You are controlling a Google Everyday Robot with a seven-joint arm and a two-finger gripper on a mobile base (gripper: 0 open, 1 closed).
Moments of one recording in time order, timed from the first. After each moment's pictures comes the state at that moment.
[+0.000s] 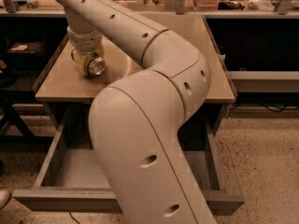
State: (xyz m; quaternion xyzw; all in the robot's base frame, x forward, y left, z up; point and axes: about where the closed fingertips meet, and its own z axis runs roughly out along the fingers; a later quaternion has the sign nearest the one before) arm 0.717 0.184 0.823 -0.44 0.89 0.01 0.09
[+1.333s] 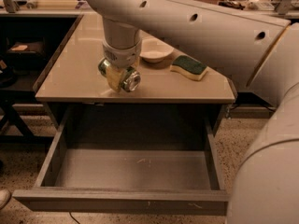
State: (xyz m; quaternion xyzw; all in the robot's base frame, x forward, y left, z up) arm 0.606 0.065 0.850 -0.46 0.88 -0.01 0.12
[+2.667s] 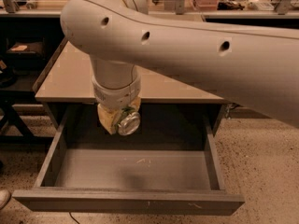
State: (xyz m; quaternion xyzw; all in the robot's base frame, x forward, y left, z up) arm 0.468 0.061 0.835 -0.38 0.92 -0.01 0.06
